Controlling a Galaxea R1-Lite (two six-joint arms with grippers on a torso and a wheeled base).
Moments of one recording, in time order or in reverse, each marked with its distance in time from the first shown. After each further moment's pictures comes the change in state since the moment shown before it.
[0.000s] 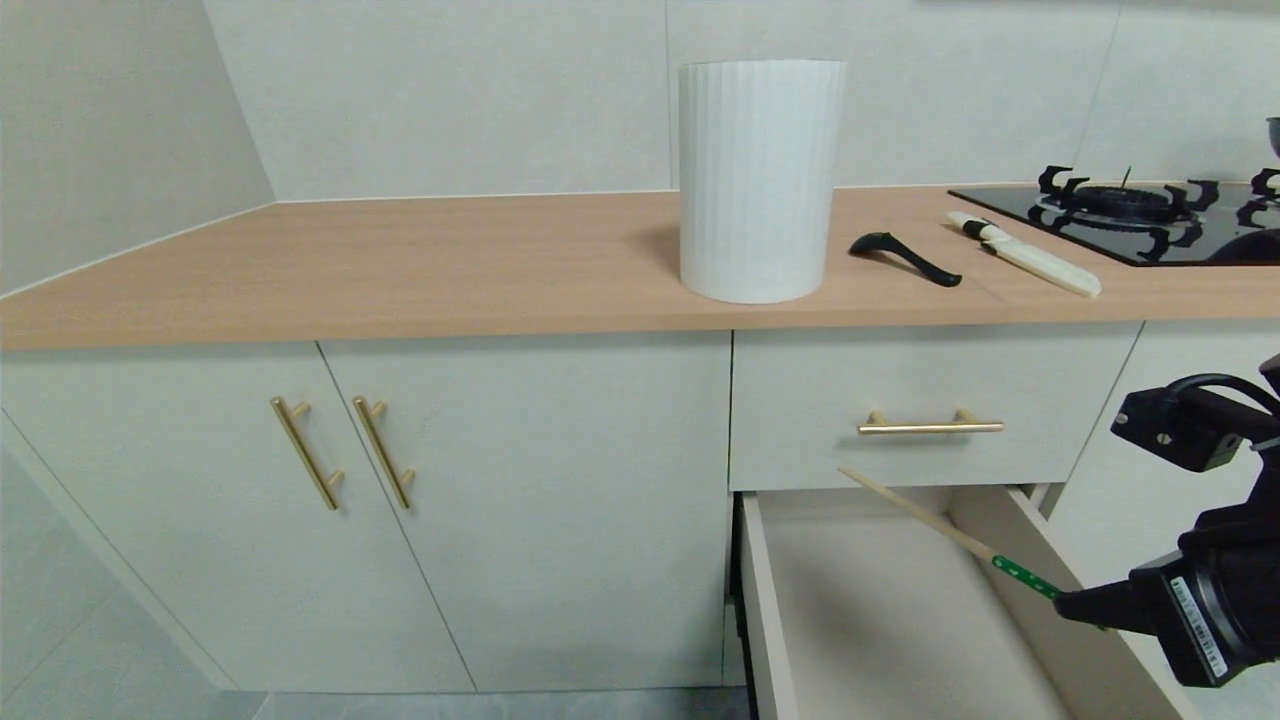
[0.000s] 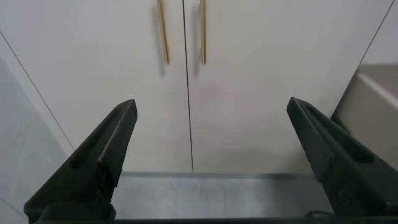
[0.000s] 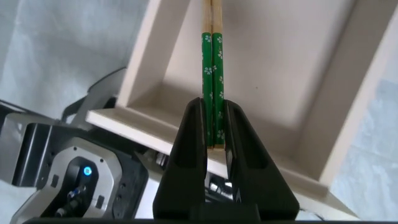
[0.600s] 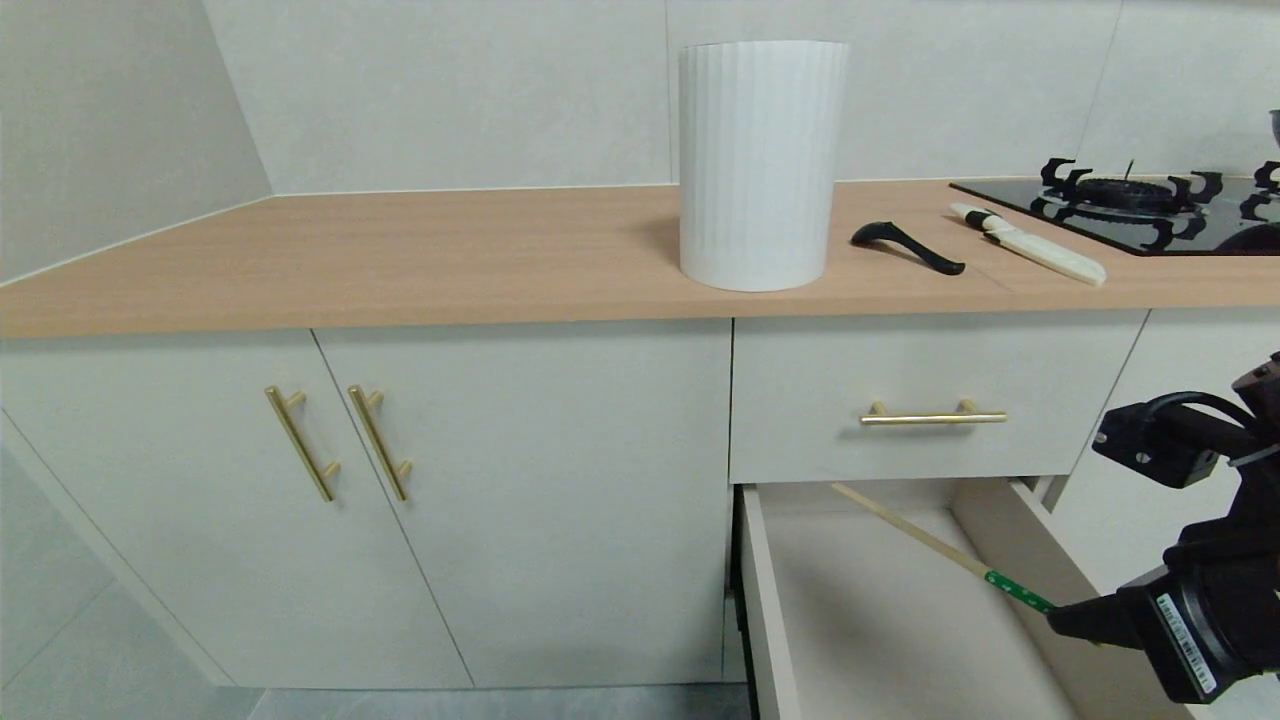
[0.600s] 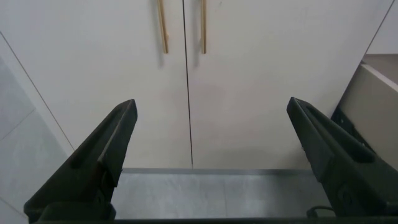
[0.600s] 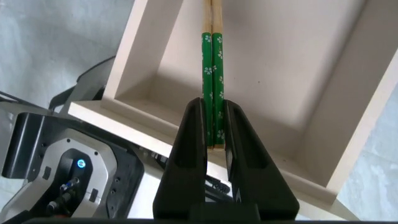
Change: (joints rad) left arm 0.000 0.000 0.000 -0.001 0.000 0.000; right arm 0.017 0.020 0.015 -0.002 0.000 -0.021
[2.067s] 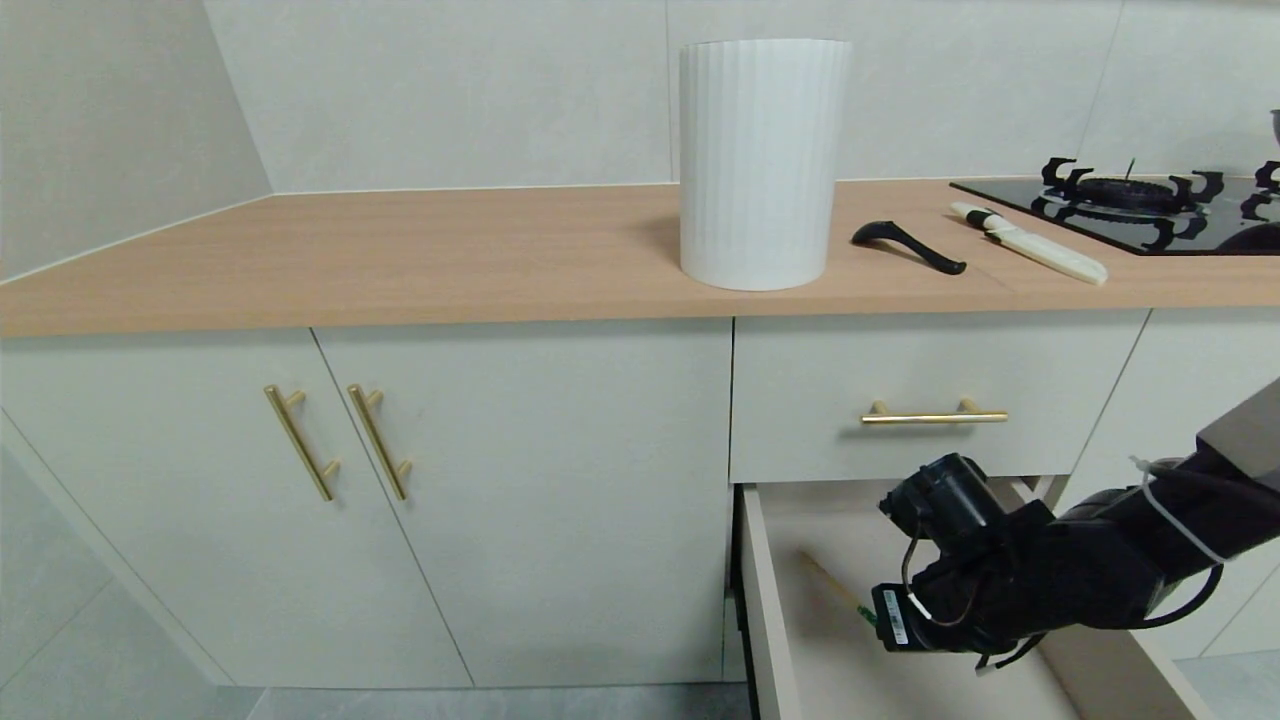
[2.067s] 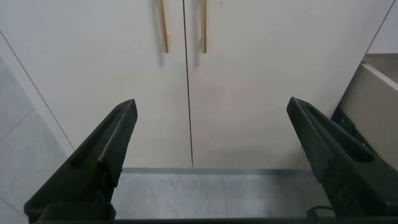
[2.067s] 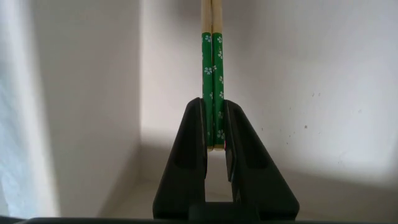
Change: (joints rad) left arm 0.000 0.000 0.000 0.000 0.000 0.000; right arm -0.051 0.704 0.096 -0.613 0.003 0.247
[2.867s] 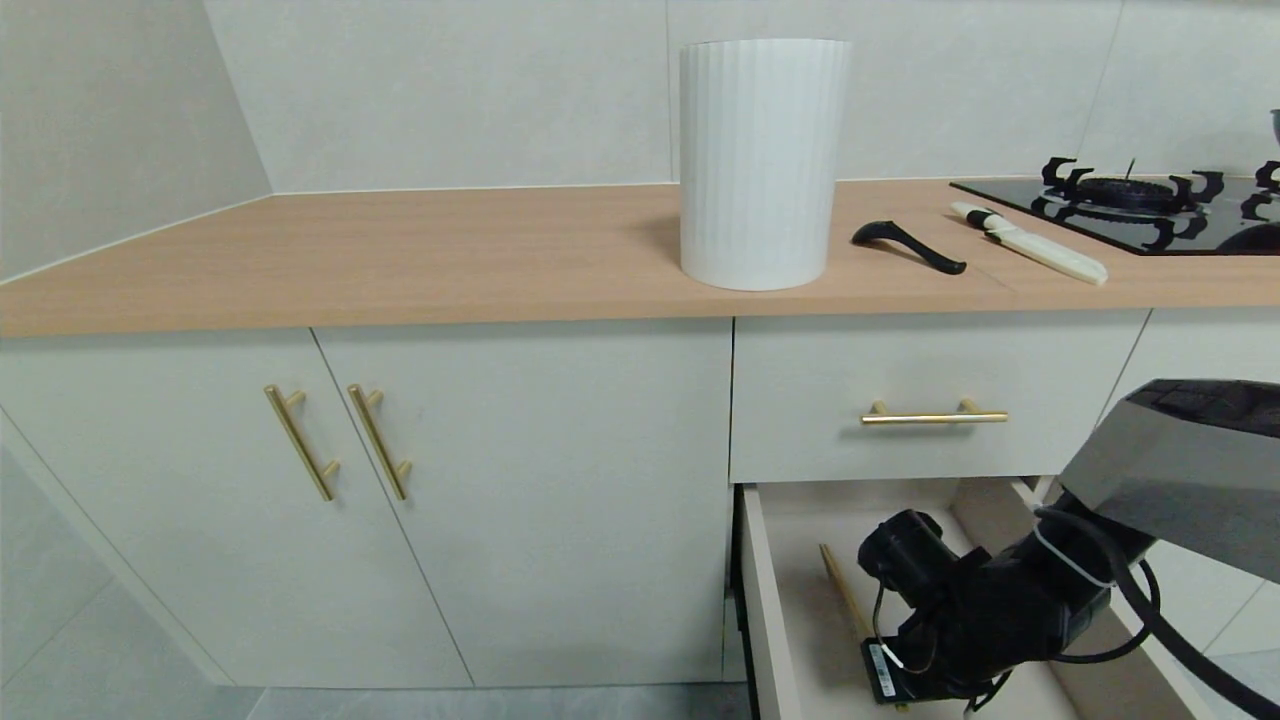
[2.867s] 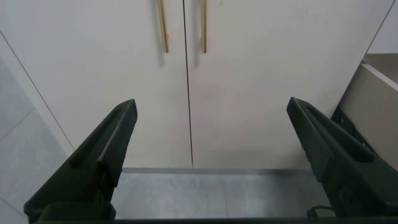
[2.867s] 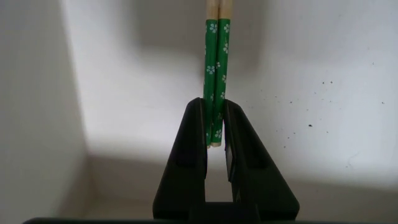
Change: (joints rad) left arm 0.000 0.000 0.000 0.000 0.000 0.000; right arm 0.022 0.196 0.003 -0.039 -0.069 -0.013
